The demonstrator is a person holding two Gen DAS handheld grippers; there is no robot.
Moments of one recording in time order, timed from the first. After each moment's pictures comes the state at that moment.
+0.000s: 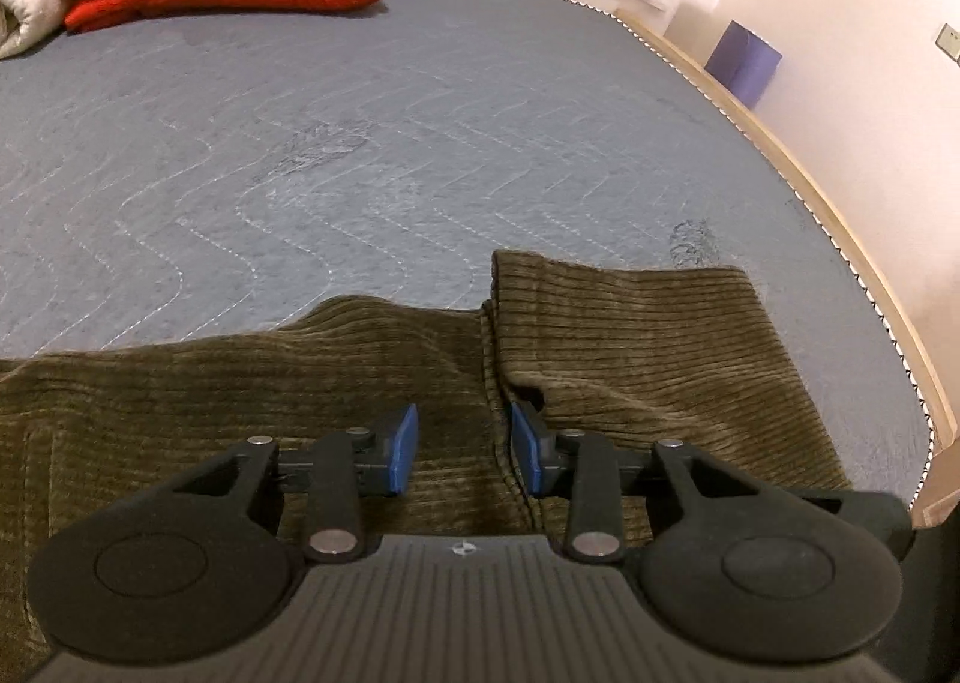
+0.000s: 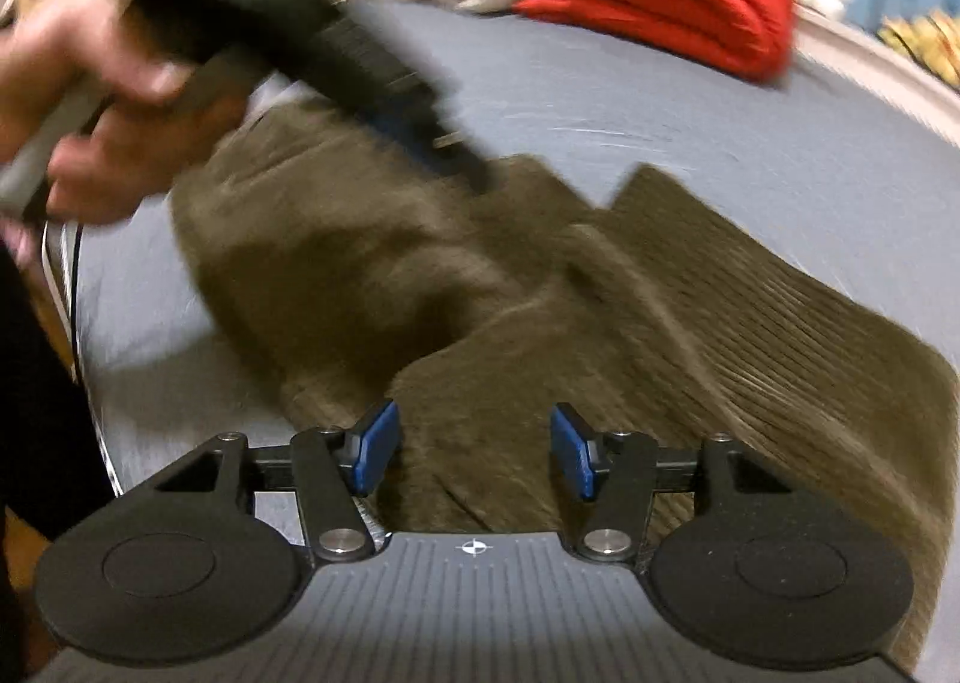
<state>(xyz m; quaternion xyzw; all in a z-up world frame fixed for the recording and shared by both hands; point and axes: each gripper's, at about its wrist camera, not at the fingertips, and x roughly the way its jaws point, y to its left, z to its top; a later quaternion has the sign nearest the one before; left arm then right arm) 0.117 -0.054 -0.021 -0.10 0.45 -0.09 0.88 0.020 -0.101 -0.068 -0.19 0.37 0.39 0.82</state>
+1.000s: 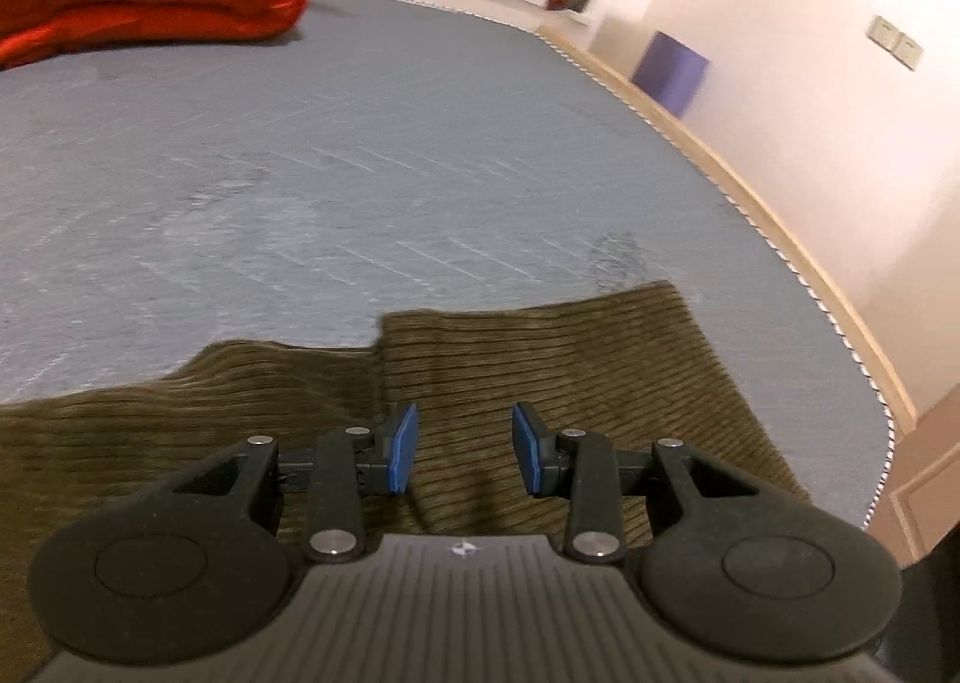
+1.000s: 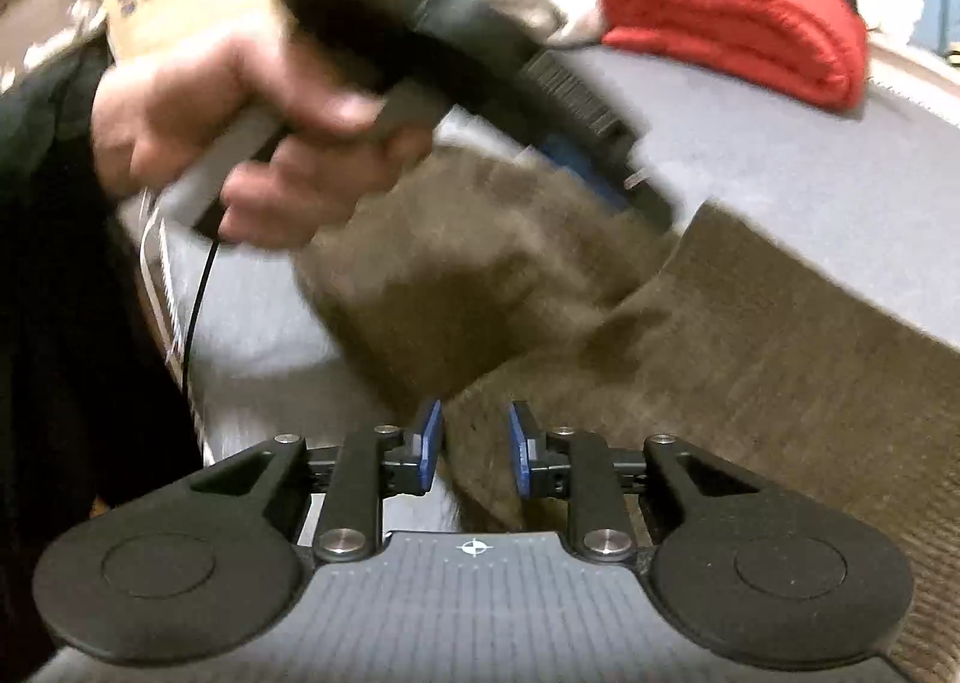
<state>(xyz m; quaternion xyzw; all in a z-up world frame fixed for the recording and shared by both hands) 0.130 -0.088 -0.028 -0.10 0.41 -0.17 0.89 -0.006 -0.128 -0.060 -0.16 0.38 0.47 0.78</state>
